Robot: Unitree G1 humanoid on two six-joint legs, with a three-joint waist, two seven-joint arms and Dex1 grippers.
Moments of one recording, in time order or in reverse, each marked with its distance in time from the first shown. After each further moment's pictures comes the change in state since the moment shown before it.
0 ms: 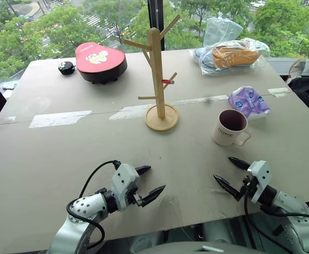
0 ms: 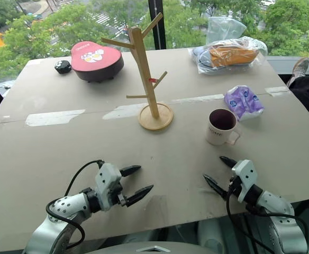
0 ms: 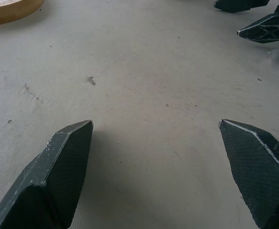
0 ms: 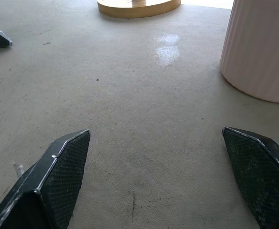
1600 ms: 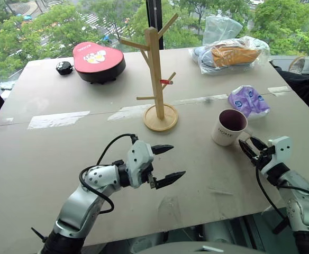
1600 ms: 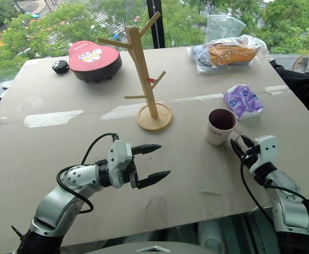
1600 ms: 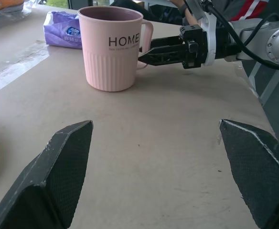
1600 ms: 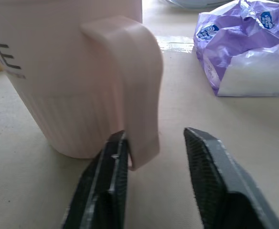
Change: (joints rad) left arm -0.306 0.055 -0.090 -0.074 -0.130 0.100 -0.066; right arm -0.233 0.063 -0.183 0.147 0.053 0.107 -0.193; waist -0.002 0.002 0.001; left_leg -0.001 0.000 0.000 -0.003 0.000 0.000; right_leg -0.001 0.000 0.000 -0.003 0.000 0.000
